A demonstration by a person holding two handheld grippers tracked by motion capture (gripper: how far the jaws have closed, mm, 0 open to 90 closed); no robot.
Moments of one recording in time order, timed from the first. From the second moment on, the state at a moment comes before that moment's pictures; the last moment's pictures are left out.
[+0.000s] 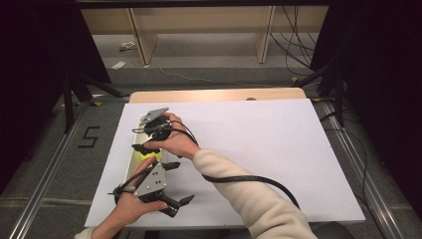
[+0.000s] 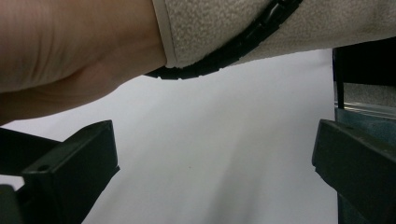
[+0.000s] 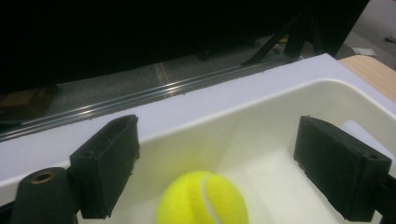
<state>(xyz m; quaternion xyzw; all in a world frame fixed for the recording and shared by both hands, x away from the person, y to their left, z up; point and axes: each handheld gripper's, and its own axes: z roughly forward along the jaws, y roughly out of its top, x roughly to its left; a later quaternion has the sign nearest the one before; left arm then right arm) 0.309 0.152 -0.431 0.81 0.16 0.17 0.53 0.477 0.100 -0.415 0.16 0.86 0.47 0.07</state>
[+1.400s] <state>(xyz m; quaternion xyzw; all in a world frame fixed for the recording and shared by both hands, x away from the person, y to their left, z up) 0.310 0.153 -0.431 0.81 0.17 0.17 0.53 0.476 0.003 -0.400 0.22 0.84 0.48 0.10</state>
